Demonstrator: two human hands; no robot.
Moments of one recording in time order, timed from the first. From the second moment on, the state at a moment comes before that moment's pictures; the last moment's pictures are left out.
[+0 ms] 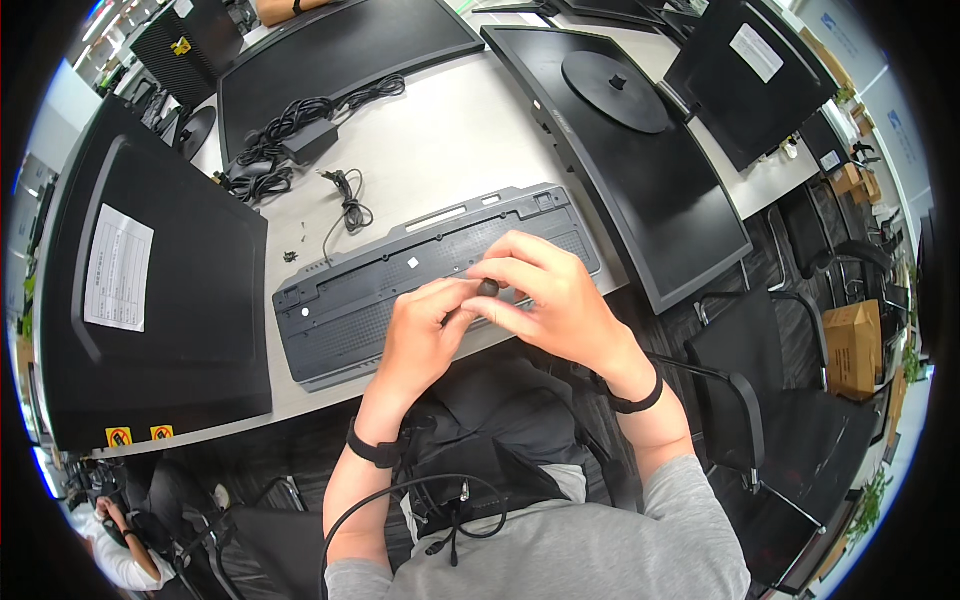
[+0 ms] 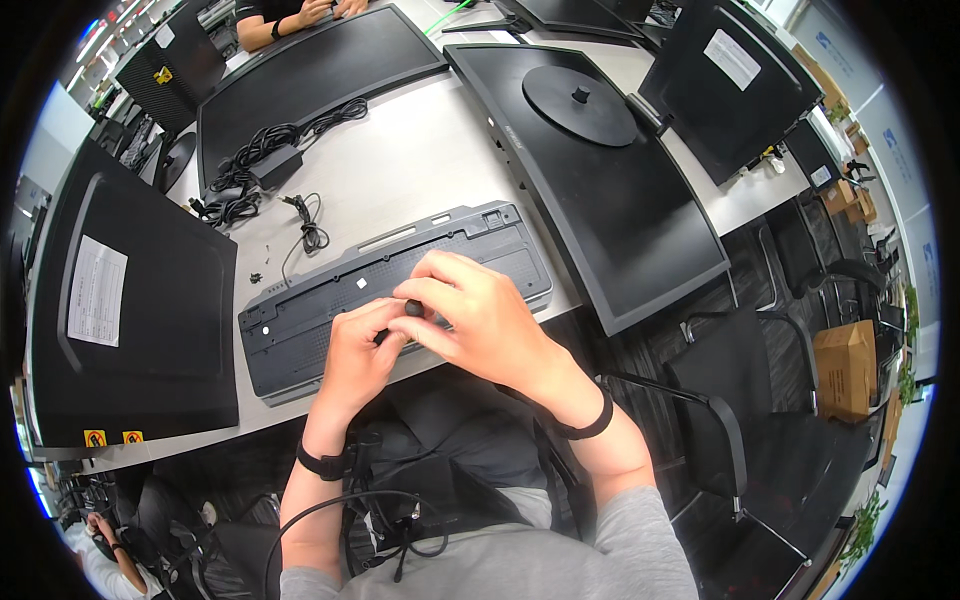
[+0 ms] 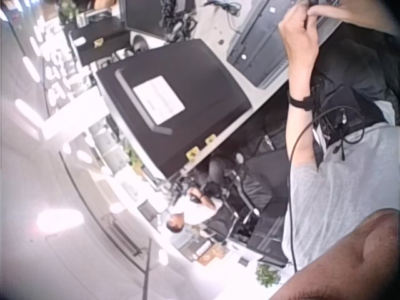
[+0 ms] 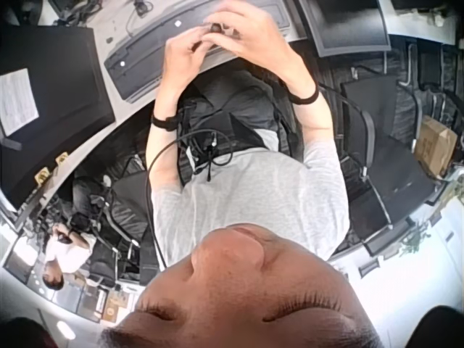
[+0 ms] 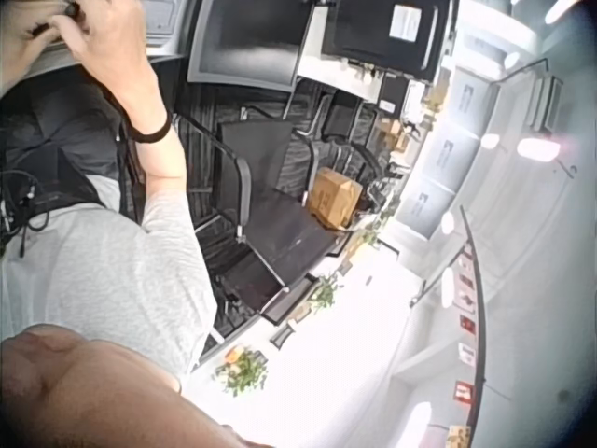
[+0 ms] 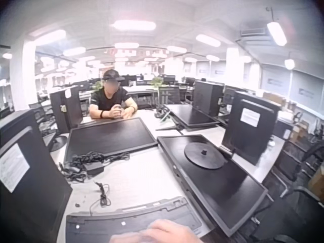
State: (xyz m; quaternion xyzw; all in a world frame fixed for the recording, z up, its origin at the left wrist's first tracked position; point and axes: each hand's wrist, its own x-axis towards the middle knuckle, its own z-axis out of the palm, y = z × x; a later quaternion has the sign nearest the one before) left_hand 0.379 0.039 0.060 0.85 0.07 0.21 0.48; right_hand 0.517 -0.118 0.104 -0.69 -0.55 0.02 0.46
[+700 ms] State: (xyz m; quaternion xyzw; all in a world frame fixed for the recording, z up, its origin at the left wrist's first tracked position) left_hand 0.376 0.050 0.060 0.83 0.11 0.16 0.53; right_hand 0.528 -0.107 0.111 -0.63 -0.64 -0.01 0.45
